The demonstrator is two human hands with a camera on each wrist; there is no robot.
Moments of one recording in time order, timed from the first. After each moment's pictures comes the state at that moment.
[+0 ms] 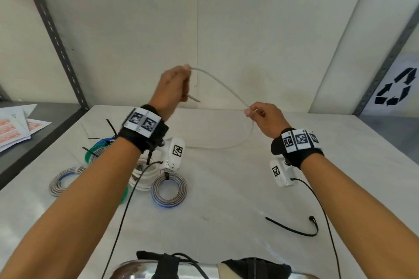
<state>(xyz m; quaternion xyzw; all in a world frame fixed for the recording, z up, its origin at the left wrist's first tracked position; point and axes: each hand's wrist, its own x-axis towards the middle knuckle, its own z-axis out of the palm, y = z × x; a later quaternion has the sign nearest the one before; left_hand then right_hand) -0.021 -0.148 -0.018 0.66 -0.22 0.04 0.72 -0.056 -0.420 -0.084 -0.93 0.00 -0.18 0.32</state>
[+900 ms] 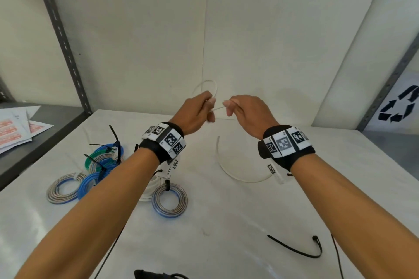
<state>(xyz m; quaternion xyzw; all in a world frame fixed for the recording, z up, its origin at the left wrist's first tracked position) -0.005 -0.162 -0.052 0.83 -0.35 0.14 0.41 -0.052 -0.360 -0.030 -0.94 -0.18 -0.24 0.18</state>
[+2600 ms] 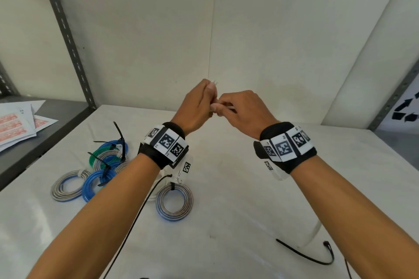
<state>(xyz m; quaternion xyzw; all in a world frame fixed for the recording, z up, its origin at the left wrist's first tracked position) -0.018 -0.158 -0.040 0.78 -0.29 0.15 0.54 -0.054 -0.321 -0.018 -0.93 -0.23 -0.22 0.18</state>
